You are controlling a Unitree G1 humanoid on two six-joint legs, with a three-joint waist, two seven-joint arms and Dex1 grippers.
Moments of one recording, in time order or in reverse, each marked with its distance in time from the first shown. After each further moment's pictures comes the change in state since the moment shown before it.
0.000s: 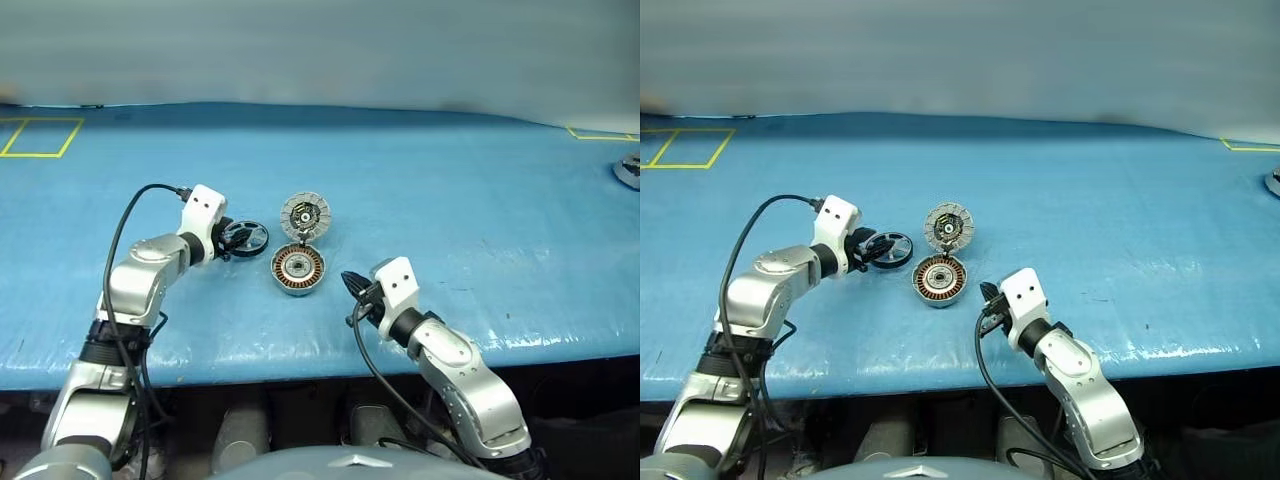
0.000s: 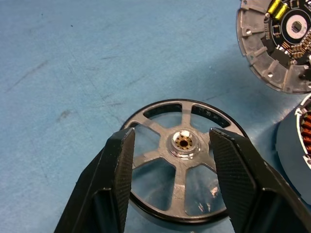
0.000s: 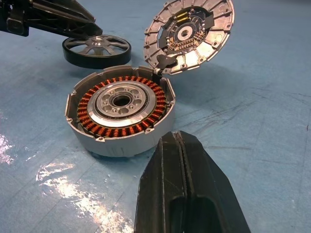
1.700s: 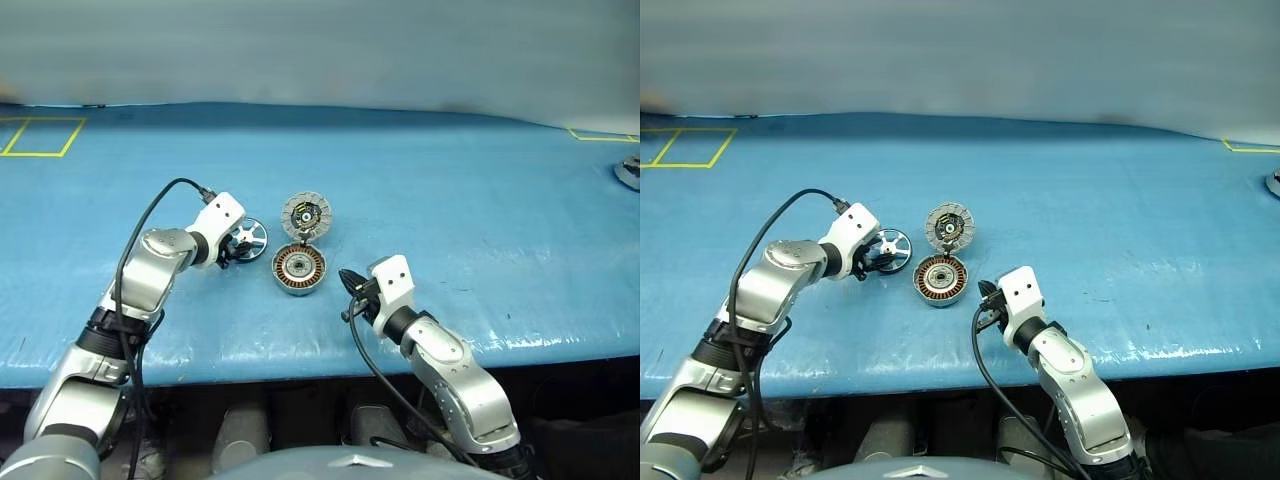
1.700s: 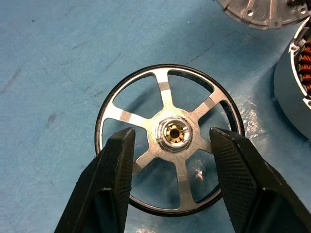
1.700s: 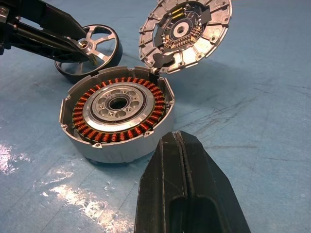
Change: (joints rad) left arm -0.048 0.092 -0.185 -0.034 0.206 0.039 -0.134; right arm -0.013 0.043 0.000 0.035 0.000 0.010 -0.032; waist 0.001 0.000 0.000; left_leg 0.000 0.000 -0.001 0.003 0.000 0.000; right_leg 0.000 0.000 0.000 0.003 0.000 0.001
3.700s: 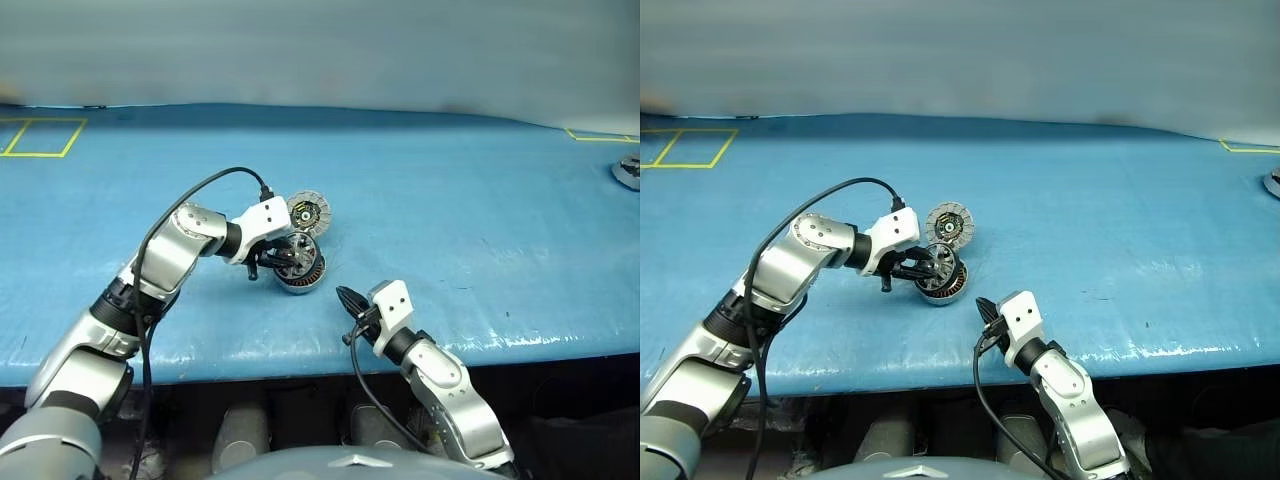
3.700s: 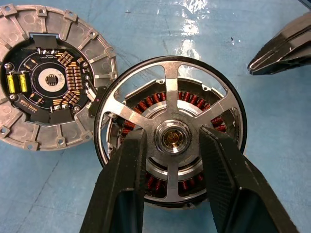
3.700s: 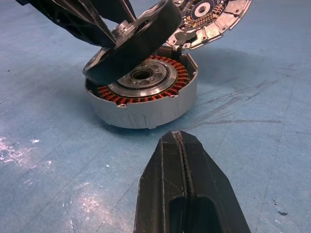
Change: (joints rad) left arm -0.175 0.040 -0.198 -0.027 -0.062 -0.112 -0.423; right arm 0.109 0.000 0.018 0.162 -0.039 -0.318 0.093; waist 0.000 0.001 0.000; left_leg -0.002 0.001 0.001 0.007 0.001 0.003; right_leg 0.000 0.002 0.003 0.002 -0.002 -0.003
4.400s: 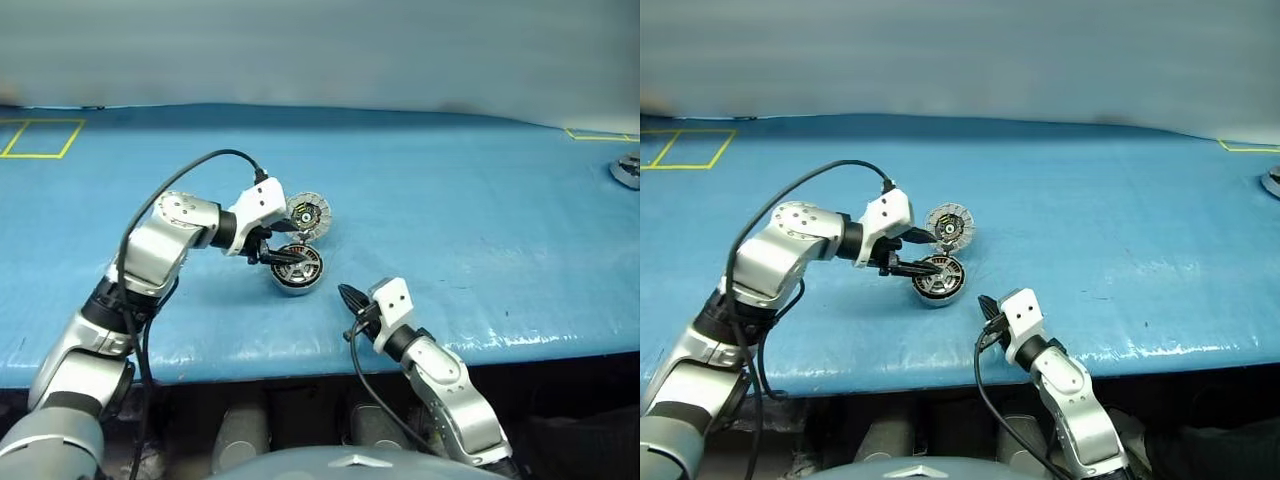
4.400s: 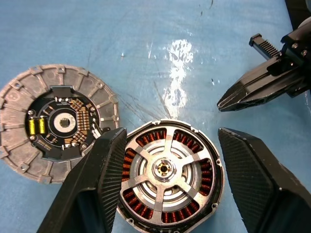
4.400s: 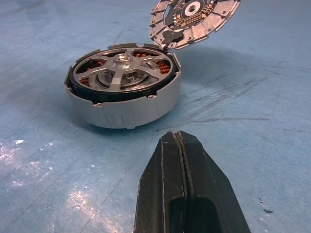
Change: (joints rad) left arm 0.058 -0.010 0.170 -0.119 -0.115 0.079 -0.025; right arm -0.019 -0.004 -0.015 0.018 -0.003 0.006 -0.010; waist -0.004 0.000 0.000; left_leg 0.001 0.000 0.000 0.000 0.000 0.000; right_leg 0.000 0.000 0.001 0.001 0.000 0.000
